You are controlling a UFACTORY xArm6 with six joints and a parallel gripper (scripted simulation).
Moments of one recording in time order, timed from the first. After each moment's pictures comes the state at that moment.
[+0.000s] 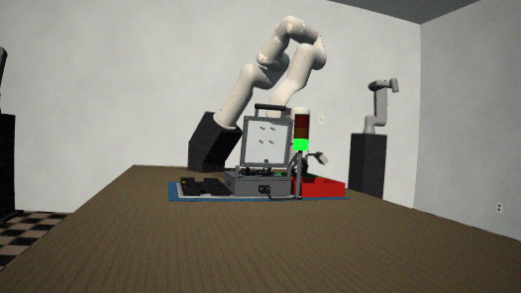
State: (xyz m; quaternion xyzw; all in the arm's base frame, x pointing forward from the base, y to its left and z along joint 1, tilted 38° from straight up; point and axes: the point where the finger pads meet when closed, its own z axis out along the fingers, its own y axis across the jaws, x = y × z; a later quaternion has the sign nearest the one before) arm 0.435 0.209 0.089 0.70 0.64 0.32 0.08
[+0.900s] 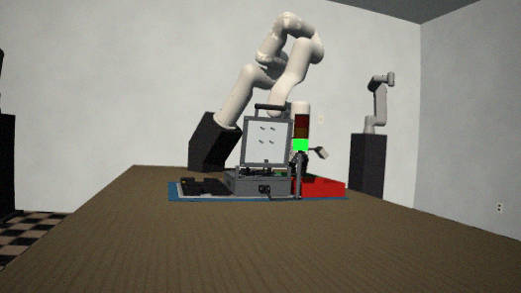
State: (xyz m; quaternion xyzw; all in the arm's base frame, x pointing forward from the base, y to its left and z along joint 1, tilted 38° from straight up) arm 0.423 0.203 0.107 0.70 0.64 0.32 0.08
